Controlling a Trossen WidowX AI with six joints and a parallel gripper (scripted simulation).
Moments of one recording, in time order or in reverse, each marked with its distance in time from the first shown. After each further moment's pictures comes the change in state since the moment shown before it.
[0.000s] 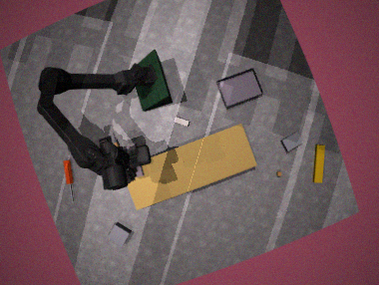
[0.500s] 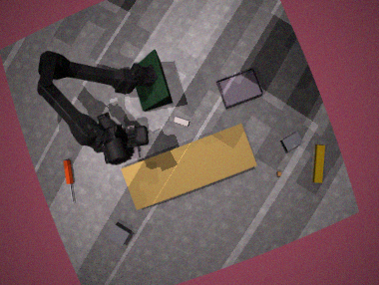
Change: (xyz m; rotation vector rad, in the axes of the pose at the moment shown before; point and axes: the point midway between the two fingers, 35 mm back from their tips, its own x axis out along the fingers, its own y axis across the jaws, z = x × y) arm -0.006 0.006 -0.070 0.081 -0.003 -0.026
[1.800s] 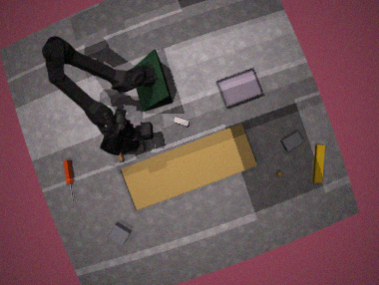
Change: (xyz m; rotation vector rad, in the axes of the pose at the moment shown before) arm 0.098 0.001 -0.052 0.033 -0.011 -0.007
